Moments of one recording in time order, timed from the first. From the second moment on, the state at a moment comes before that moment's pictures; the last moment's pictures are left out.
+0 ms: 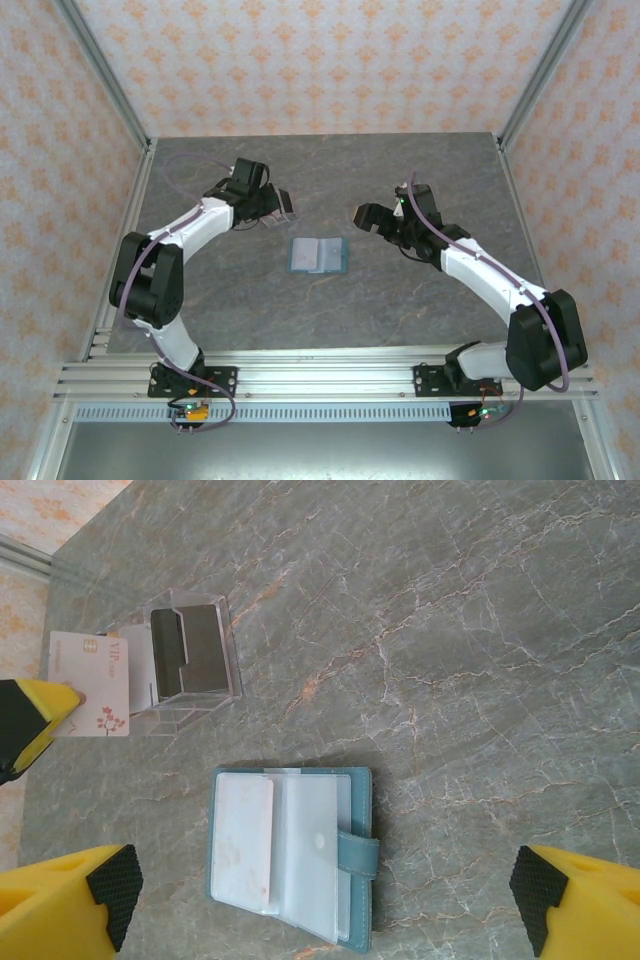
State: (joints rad) left arm -0.27 1.73 1.22 -0.36 0.00 -0.66; right arm 0.41 1.33 0.89 -0.27 -0.20 0.71
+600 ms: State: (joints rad) left arm -0.27 1.80 1.25 -0.33 -0.05 -0.68; right arm 0.41 1.34 0.89 -0.27 -0.20 0.71
